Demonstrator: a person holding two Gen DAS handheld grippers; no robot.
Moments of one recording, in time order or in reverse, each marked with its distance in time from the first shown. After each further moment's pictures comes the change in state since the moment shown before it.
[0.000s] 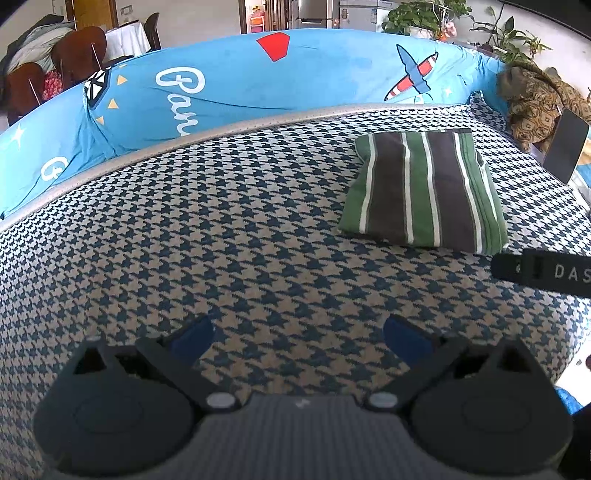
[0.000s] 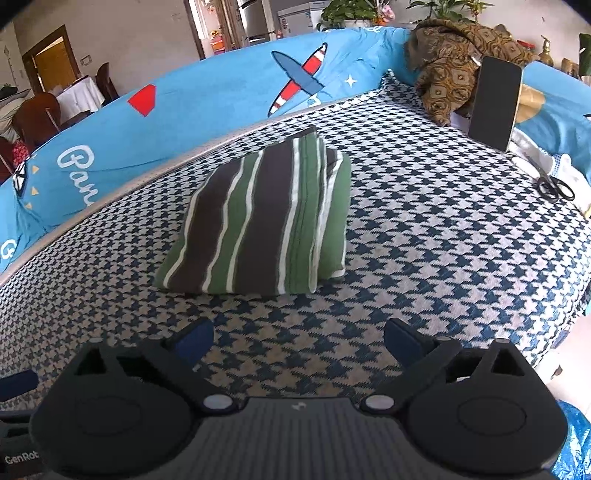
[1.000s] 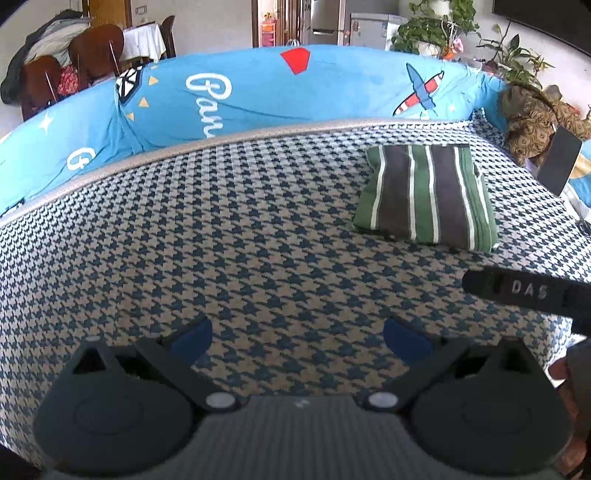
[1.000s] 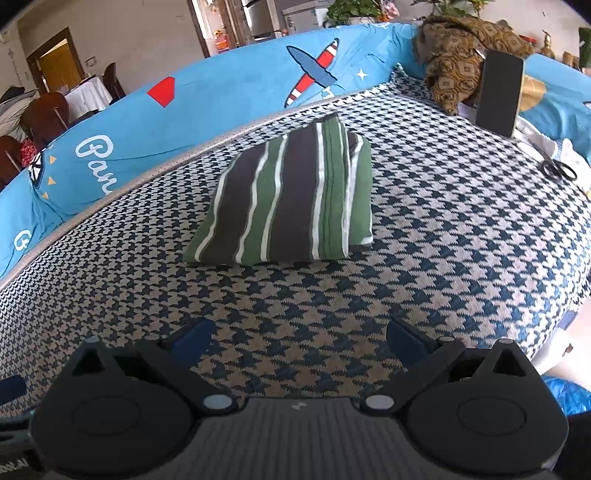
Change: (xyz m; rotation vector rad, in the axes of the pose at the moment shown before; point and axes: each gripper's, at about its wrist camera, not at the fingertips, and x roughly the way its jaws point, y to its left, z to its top) left arm -0.044 0.019 -0.021 -0.028 -0.031 -0.003; right arm -0.015 0.018 -0.025 0.021 0.002 0.011
